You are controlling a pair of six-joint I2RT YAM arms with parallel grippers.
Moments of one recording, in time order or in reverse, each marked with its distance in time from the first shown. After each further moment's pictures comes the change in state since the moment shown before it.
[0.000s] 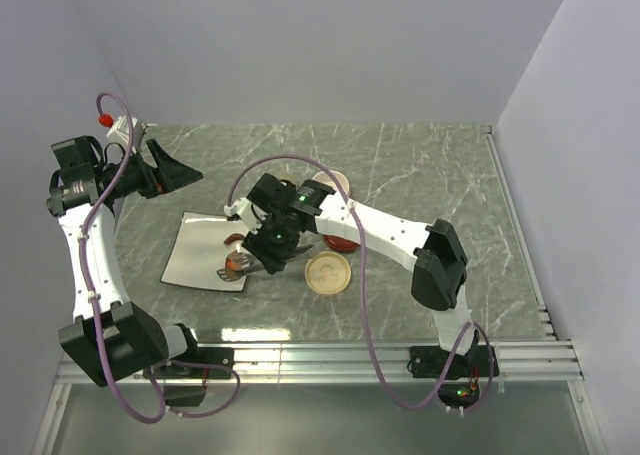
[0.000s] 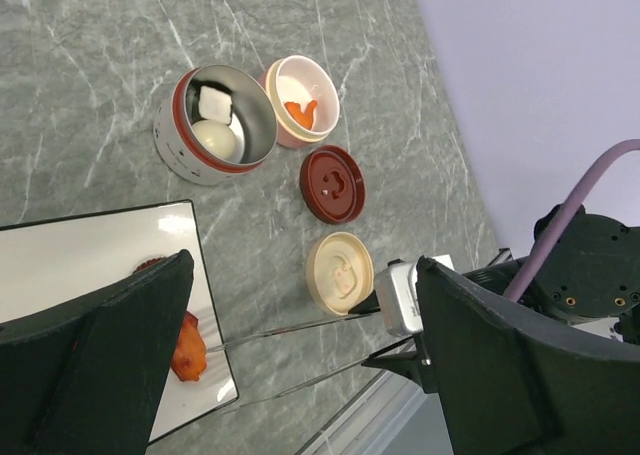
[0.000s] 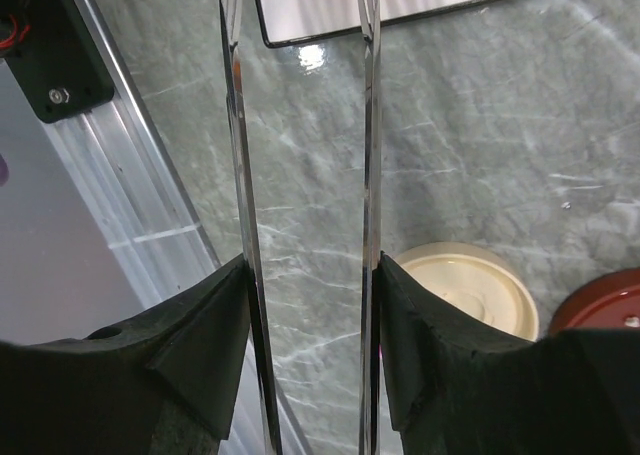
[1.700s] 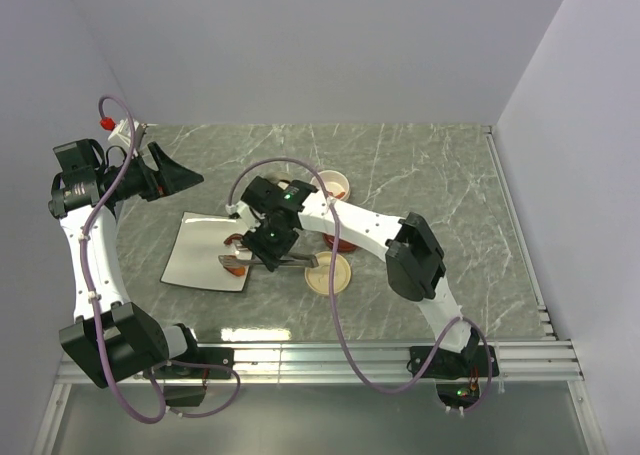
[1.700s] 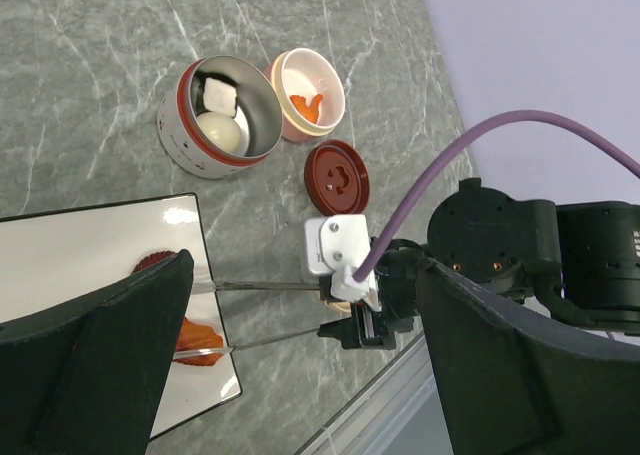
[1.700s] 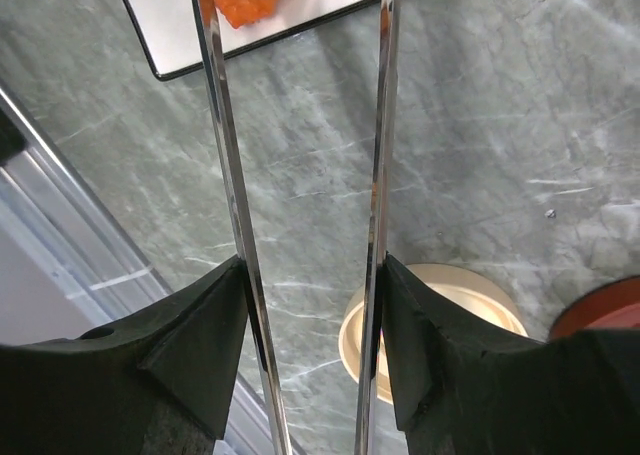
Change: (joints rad) left arm 0.002 -0.007 -0.027 0.001 -0.007 0.016; right arm -0.030 0.169 0.087 -0.023 0.059 0.076
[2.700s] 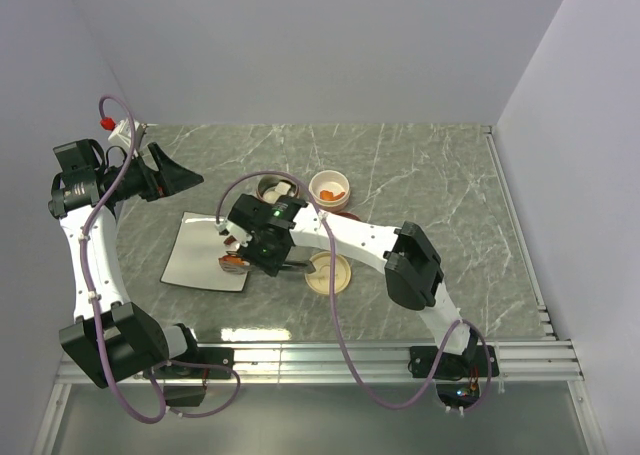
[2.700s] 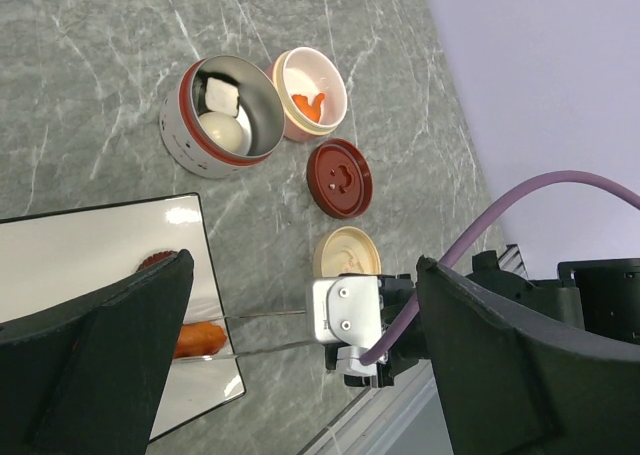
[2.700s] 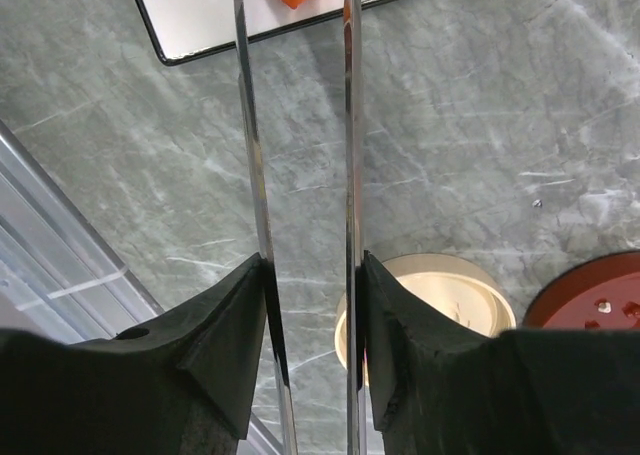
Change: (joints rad) left arm 0.001 0.000 0.000 -0.004 0.000 0.014; right arm 0.095 -0.014 -0.006 -0.008 0.172 -0.034
